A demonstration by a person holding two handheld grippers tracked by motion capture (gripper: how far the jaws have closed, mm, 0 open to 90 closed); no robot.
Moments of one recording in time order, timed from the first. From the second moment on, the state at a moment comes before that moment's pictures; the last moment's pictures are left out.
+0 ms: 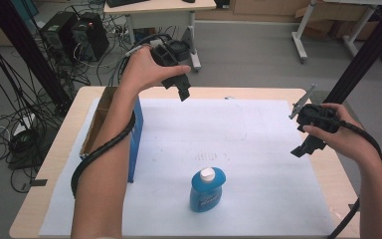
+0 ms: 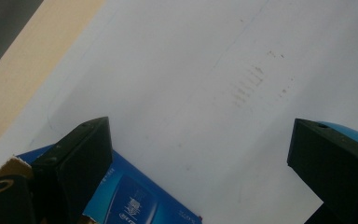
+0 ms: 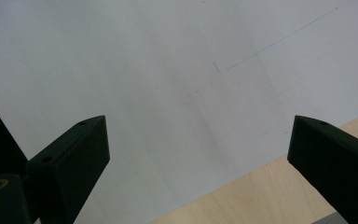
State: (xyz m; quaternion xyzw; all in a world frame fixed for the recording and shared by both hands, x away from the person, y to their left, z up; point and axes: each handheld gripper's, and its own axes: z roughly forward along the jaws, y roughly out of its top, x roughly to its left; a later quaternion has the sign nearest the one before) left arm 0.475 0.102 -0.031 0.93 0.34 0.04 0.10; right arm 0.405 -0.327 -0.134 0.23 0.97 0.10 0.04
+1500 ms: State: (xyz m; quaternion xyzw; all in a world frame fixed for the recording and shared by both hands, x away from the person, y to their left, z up) left arm 0.359 0.064 -0.016 0.96 0.26 0.07 0.11; right arm 0.393 -0.308 -0.121 0.20 0.97 0.11 0.05
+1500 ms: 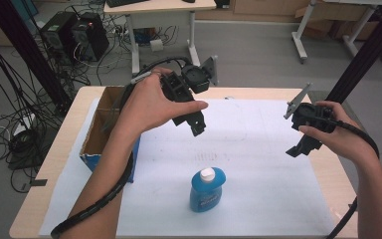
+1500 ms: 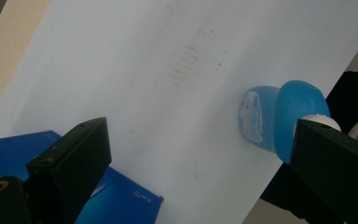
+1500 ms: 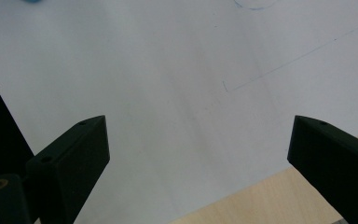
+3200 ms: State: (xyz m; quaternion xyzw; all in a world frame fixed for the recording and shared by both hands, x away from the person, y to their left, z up) left arm 0.349 0.057 -0.016 0.96 0.25 0.05 0.11; right arm 0.389 -0.311 -0.119 0.20 0.97 0.12 0.05
